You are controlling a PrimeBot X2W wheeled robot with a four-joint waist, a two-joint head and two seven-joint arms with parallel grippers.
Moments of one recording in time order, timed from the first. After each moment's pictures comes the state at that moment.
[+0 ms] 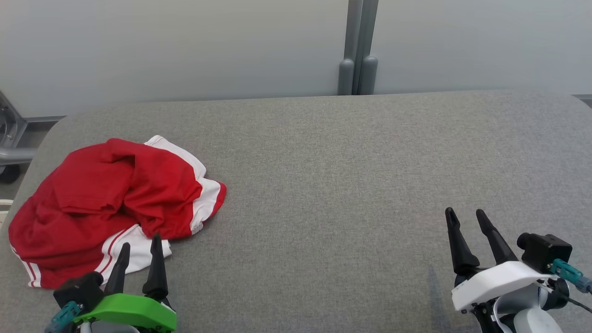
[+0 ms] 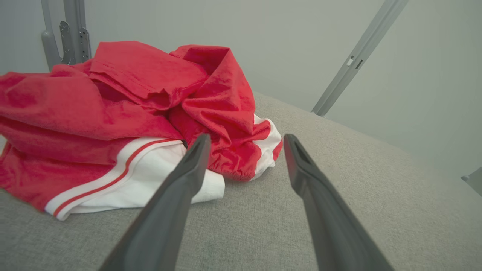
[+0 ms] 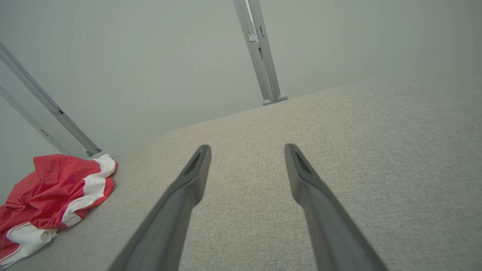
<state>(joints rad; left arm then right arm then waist) -0.06 0.10 -0.03 0.37 -0.51 -0.13 -0.21 -0.02 -0.08 0.02 0.14 0.40 0.13 -0.11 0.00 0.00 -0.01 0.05</state>
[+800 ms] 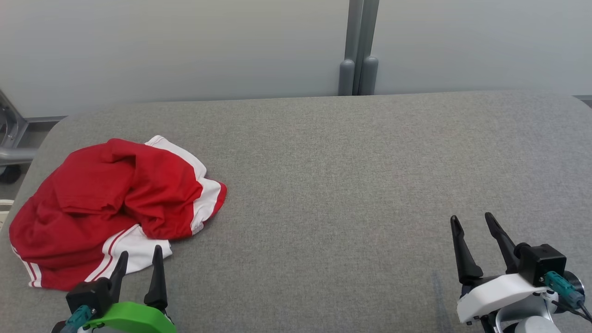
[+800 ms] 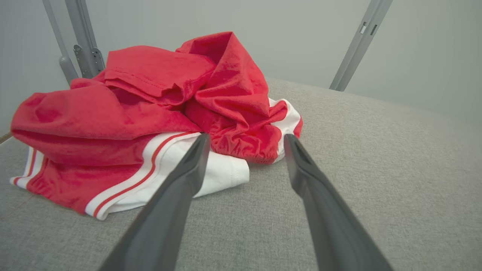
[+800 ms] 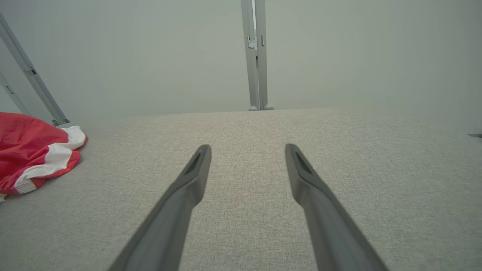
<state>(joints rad) -0.05 0.11 -0.01 0.42 -0.33 -0.13 -0.23 0.02 -0.09 0.00 0.15 0.18 0.13 -0.19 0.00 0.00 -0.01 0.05</state>
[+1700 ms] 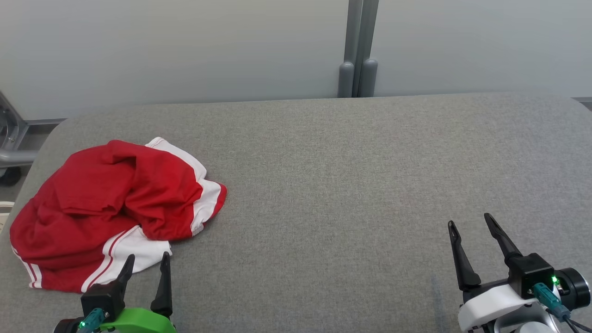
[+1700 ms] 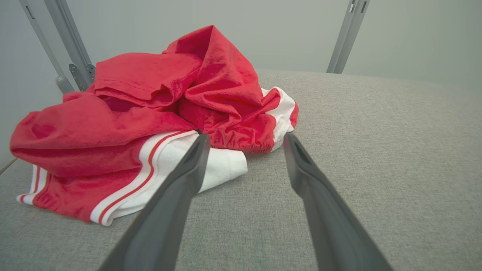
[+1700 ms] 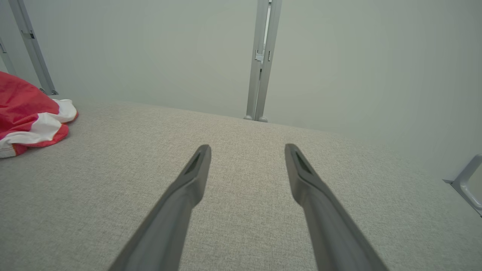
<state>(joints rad) -0.05 0.12 -0.03 0.45 -0.22 -0.13 -0.26 0.04 -0.10 0.00 0.14 -0.01 0.13 -0.26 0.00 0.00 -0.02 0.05</state>
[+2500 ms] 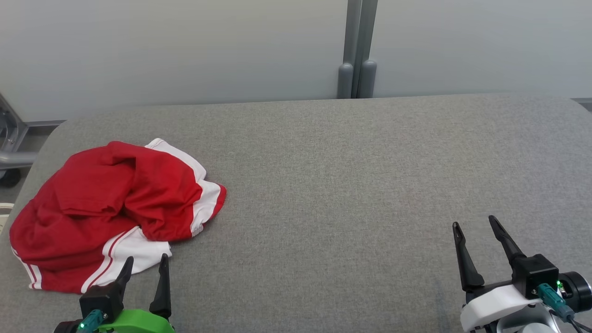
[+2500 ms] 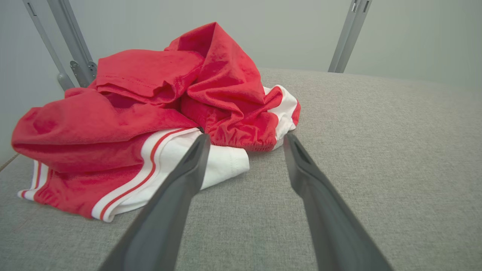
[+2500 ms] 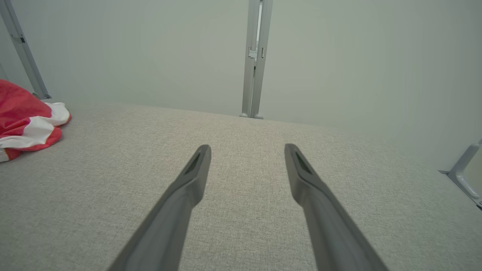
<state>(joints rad) -0.04 0.12 -0.03 0.46 -0.22 -0.13 -0.26 0.04 -0.09 -0.02 0.16 0.01 0.13 -0.26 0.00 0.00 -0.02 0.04</state>
